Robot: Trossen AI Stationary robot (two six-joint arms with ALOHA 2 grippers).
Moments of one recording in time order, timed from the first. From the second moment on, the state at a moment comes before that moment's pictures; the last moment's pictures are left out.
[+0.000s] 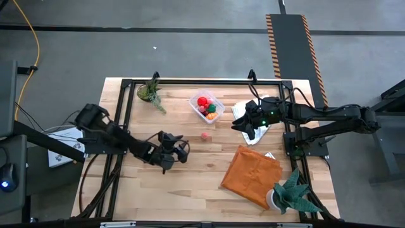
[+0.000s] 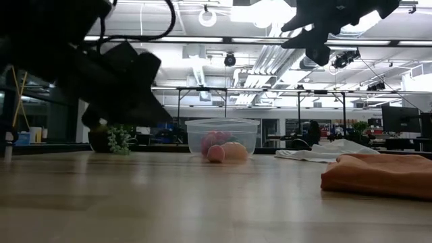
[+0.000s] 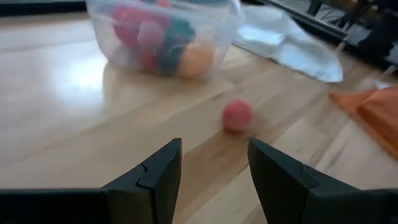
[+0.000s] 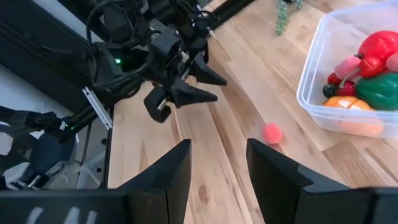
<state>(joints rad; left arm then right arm) -0.30 1.68 0.53 0.38 -1.01 -0.92 -0.12 0.99 0.74 -0.19 -0.17 0.54</state>
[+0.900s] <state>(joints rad) -0.07 1.85 0.63 0.61 -0.59 -0.46 -0.12 0.99 0.74 -0.22 -0.17 0.52</state>
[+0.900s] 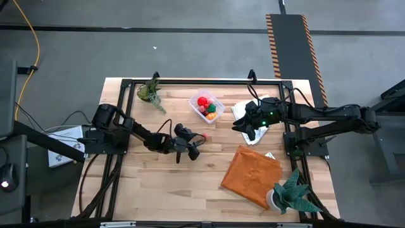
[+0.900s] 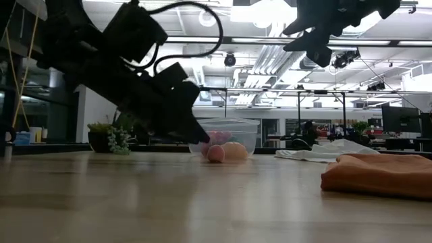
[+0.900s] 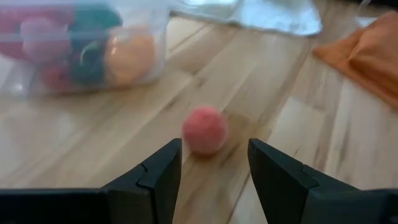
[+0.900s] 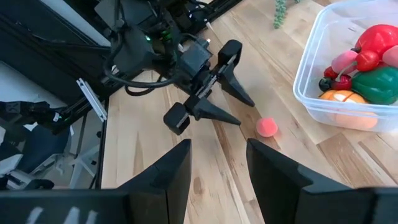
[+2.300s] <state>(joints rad) -0.02 1.96 0.67 0.68 -0.58 -0.44 -0.12 0.99 0.74 -0.24 -0.18 0.52</state>
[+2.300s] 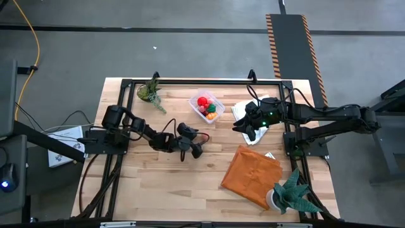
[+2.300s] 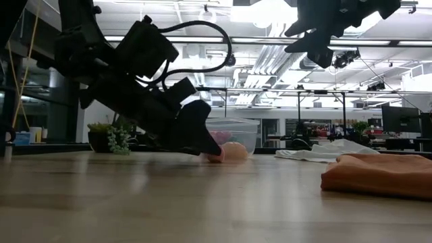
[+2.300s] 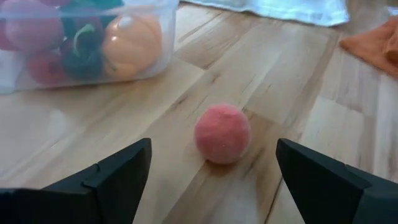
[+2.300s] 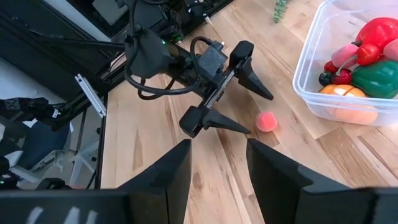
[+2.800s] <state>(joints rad) 0.04 2.01 0.73 0.72 -0.45 -0.35 -0.12 0.99 0.74 -0.24 -0.18 0.52</state>
